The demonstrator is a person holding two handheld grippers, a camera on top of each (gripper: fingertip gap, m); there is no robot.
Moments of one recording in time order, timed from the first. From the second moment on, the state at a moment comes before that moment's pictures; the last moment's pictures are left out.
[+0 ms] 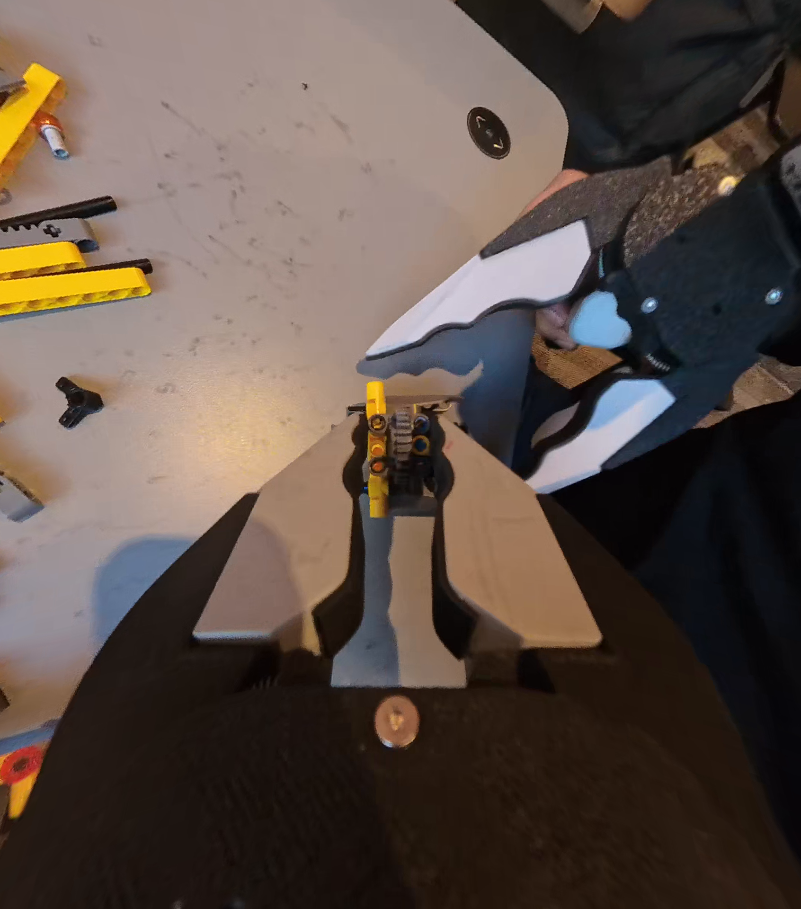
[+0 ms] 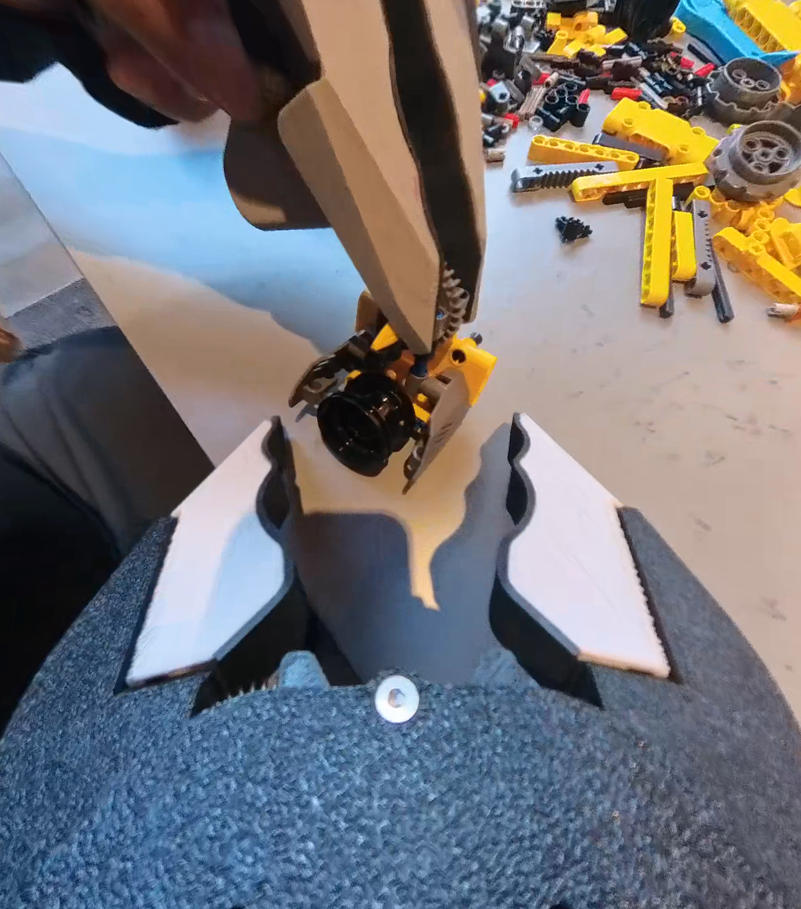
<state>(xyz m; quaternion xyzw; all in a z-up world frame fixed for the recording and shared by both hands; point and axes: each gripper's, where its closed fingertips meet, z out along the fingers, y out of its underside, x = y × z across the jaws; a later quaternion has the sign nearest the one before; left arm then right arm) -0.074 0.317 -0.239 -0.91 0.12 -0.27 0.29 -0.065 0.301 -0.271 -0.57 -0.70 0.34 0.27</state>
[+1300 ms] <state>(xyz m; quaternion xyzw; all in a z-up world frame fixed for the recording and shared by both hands) -0.073 0.271 -0.259 -0.89 0.12 -0.26 0.36 -0.008 0.322 -0.263 -0.55 -0.66 0.38 0.34</state>
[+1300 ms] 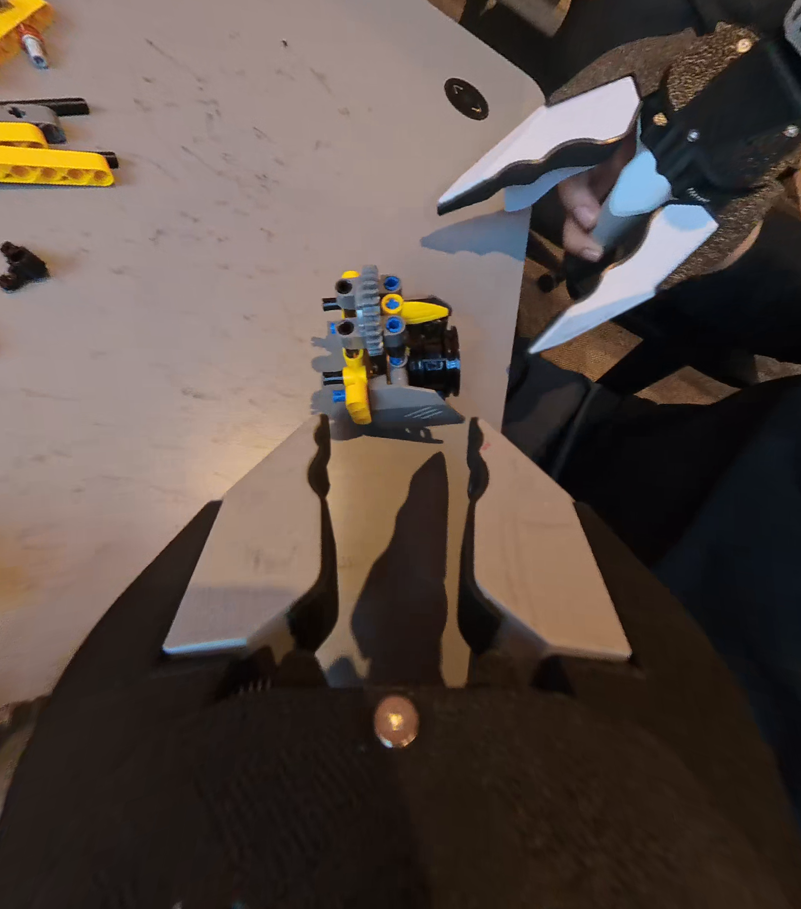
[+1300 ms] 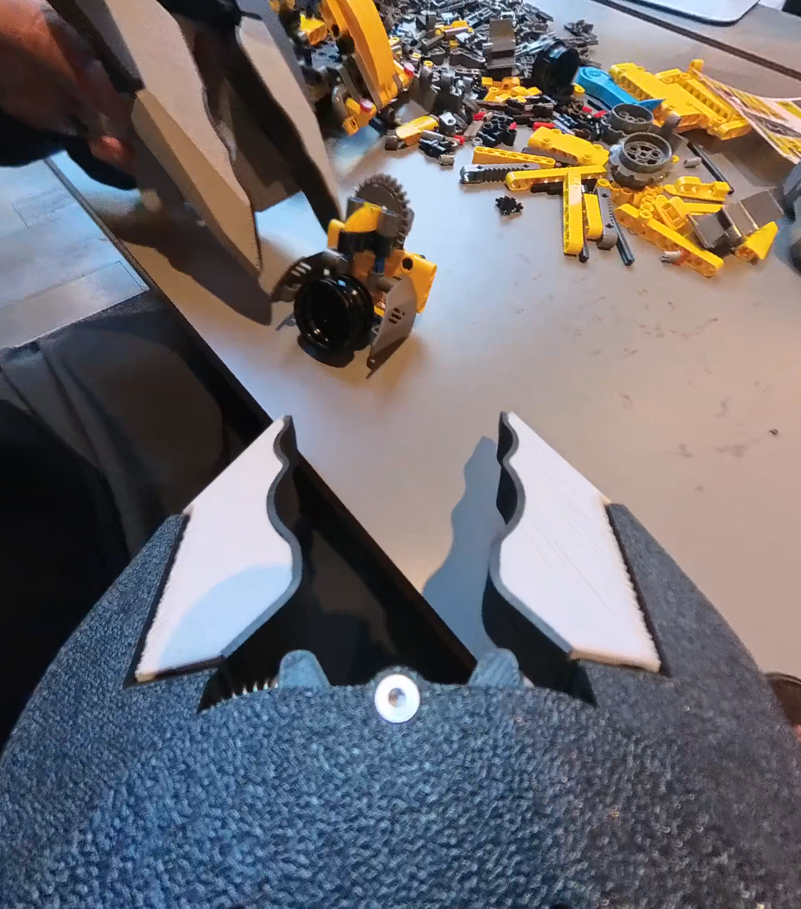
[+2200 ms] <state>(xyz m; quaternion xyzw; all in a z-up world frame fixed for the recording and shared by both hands) -0.067 0.214 -0.242 -0.83 0.11 0.00 0.55 0.008 0.348 -0.225 -0.49 -0.57 0.50 0.43</state>
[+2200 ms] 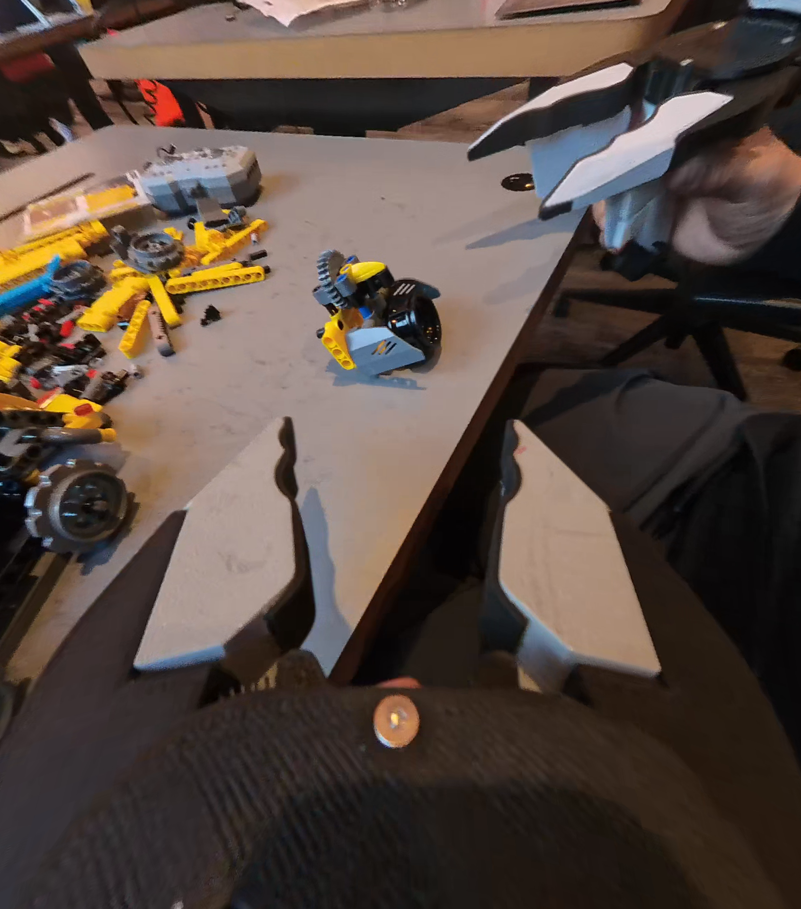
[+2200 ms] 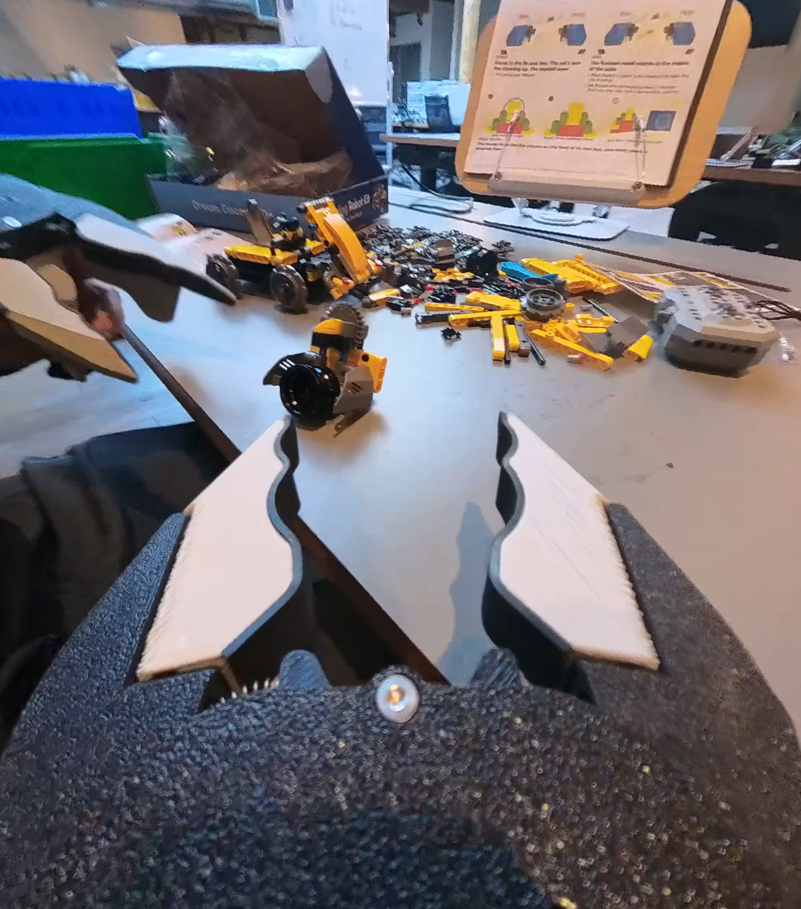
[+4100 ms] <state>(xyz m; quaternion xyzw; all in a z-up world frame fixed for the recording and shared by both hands) -0.031 0.251 -0.265 -0.87 0.25 -0.21 0.38 -0.036 0.324 -0.274 -0.62 -0.64 0.29 0.34</state>
